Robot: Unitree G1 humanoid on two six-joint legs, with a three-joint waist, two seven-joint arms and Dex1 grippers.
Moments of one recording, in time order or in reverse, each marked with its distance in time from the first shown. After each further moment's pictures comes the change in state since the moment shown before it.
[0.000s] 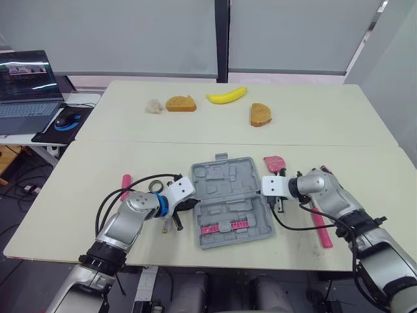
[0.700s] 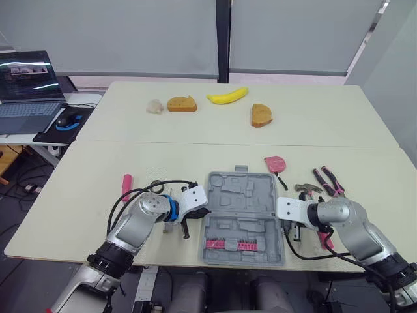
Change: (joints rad) left arm 0.026 -0.017 -0.095 -0.086 0.047 -0.001 -0.084; right arm 0.389 -0.142 -0.107 -0.589 0.015 0.408 0.043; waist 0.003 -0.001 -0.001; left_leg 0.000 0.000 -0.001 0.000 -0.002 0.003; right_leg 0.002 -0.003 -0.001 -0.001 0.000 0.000
